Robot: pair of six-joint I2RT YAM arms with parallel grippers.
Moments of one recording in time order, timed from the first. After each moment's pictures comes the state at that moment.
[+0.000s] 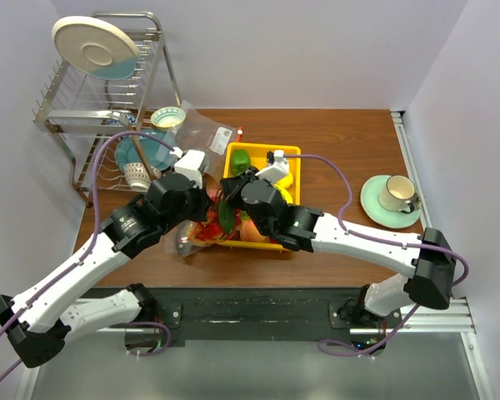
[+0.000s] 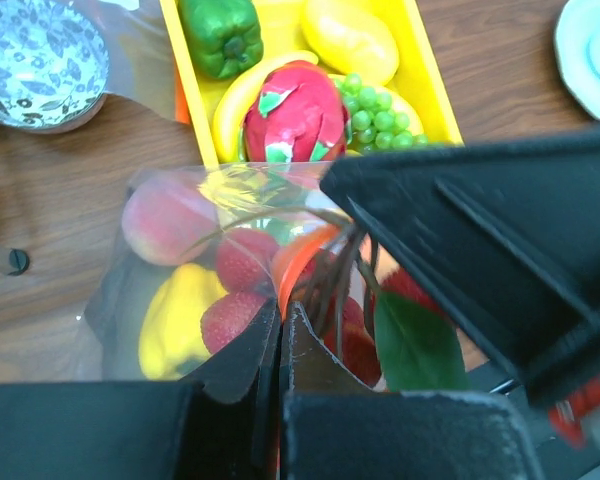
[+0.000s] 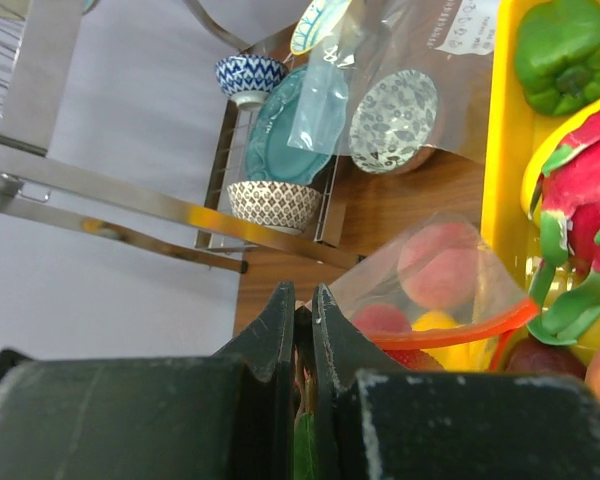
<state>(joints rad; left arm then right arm) -0.78 0.96 1.06 -0.65 -0.25 -0.41 1.13 1.45 1.18 -0.01 0.70 1.07</state>
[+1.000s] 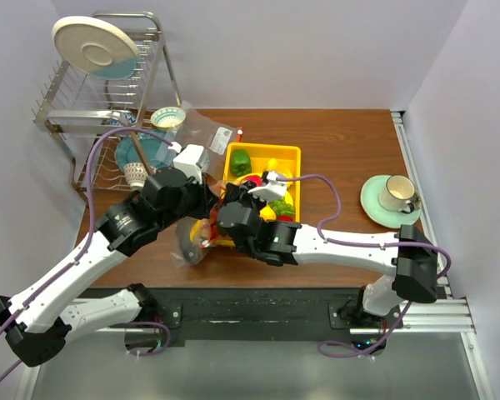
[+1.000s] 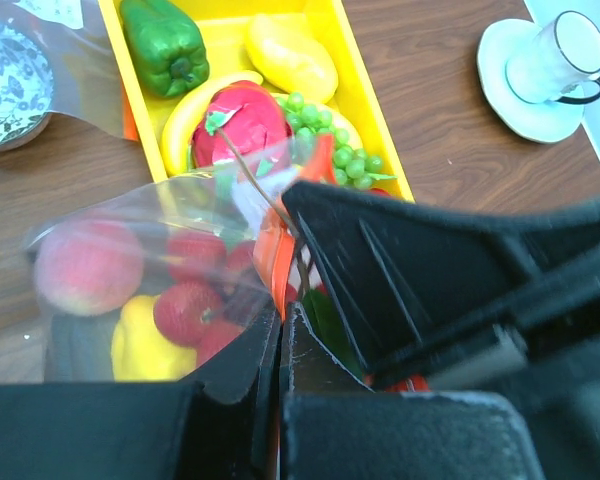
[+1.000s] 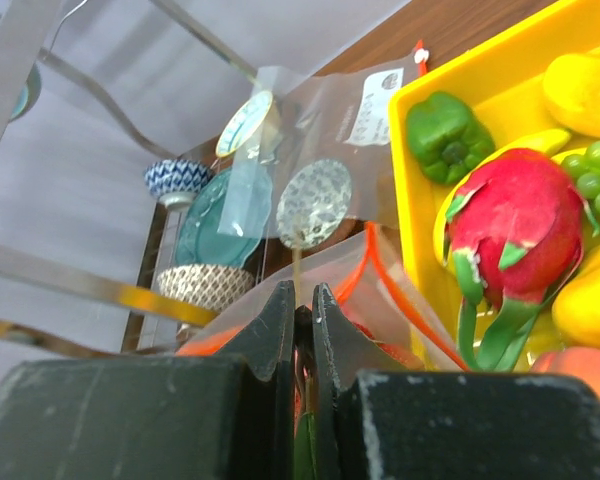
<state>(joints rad) -0.78 0.97 1.12 -0.65 -0.16 -0.45 1.26 1.56 1.21 -0.01 1.16 1.07</state>
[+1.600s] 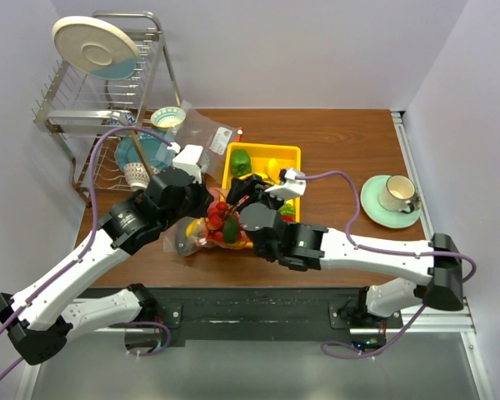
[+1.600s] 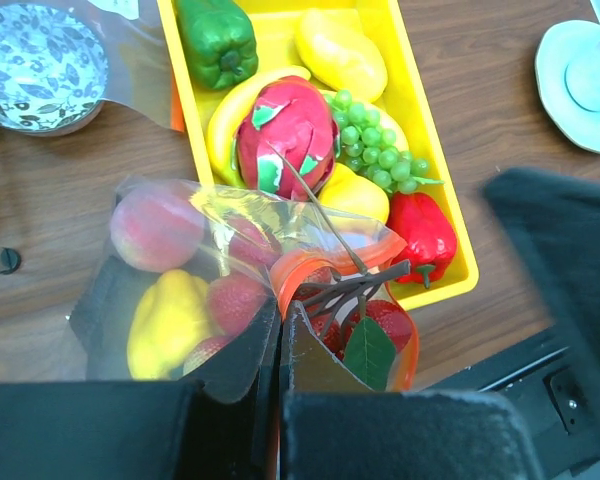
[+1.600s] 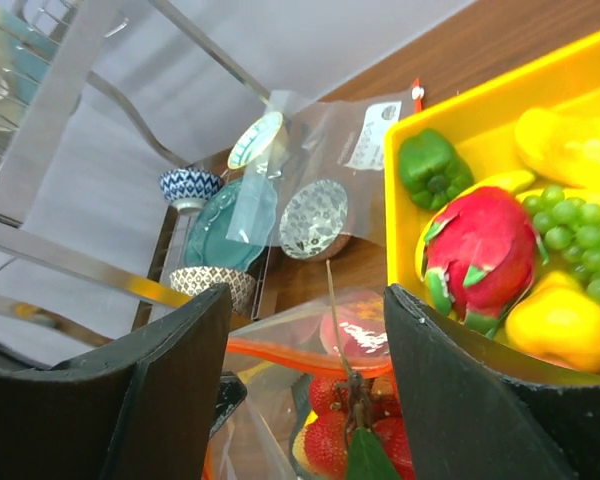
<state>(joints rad) -0.78 0.98 1.12 -0.68 -0.26 -0.45 1.29 1.39 1.17 -0.05 1.18 0.97</state>
